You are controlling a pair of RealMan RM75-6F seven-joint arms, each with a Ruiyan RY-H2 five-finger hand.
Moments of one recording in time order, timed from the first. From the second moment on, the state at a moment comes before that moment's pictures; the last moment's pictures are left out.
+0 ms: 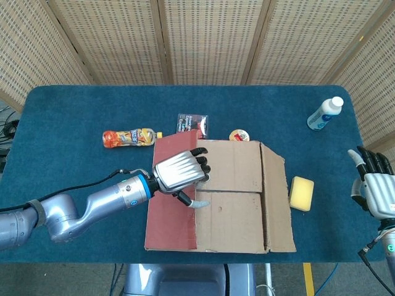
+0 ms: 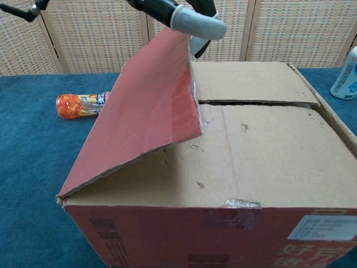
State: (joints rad) left arm -1.19 -1.06 -0.23 -1.85 1.38 0.63 0.10; right arm 0.24 -0.92 0.14 -1.74 -1.29 1.30 -0.04
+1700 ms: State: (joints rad) left arm -0.79 -0.56 -0.12 -2.03 1.50 0.76 -0.01; right arm 0.27 -0.93 0.15 -1.75 -1.29 1.26 -0.06
